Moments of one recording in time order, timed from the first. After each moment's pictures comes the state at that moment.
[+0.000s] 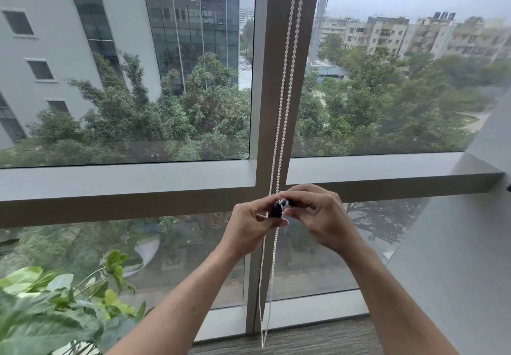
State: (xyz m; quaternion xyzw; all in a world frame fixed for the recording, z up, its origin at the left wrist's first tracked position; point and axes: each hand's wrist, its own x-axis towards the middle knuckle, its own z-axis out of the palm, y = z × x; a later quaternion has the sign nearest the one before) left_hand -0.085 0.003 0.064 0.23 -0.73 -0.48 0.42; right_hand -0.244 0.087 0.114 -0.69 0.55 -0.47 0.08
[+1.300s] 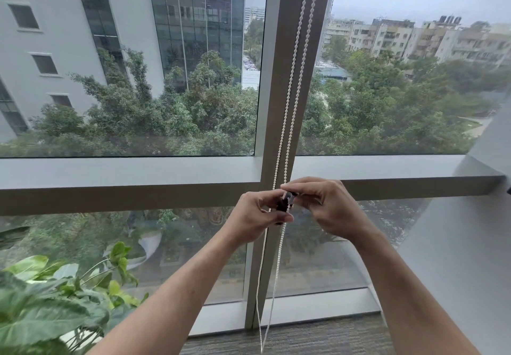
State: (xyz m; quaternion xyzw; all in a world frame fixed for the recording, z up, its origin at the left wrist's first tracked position) left_hand -0.074 0.007 0.082 0.19 -0.73 -0.54 0.37; right_hand -0.240 0.095 0.143 -0.74 0.55 -0.39 0.08
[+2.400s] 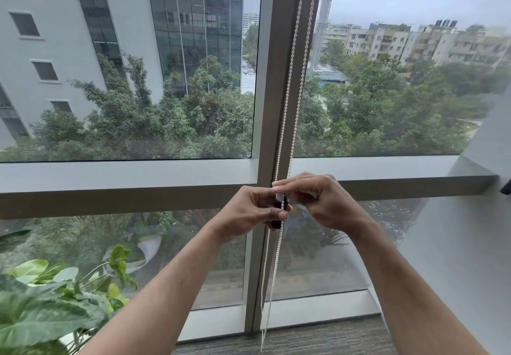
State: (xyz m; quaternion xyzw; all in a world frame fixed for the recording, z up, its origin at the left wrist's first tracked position) left_hand -0.063 0.011 0.108 0.16 -0.69 -0.65 0.29; right_hand -0.242 0.098 0.157 -0.77 0.51 -0.38 0.11
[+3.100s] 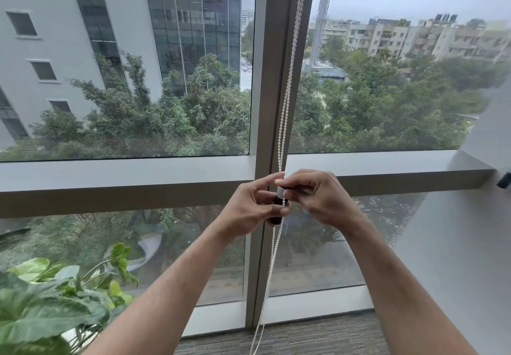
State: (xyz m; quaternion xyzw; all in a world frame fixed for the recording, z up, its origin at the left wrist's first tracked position) left_hand -0.070 0.024 0.106 0.17 -0.66 -0.66 0.33; right_hand -0.240 0.100 0.150 -0.71 0.54 -0.44 0.13
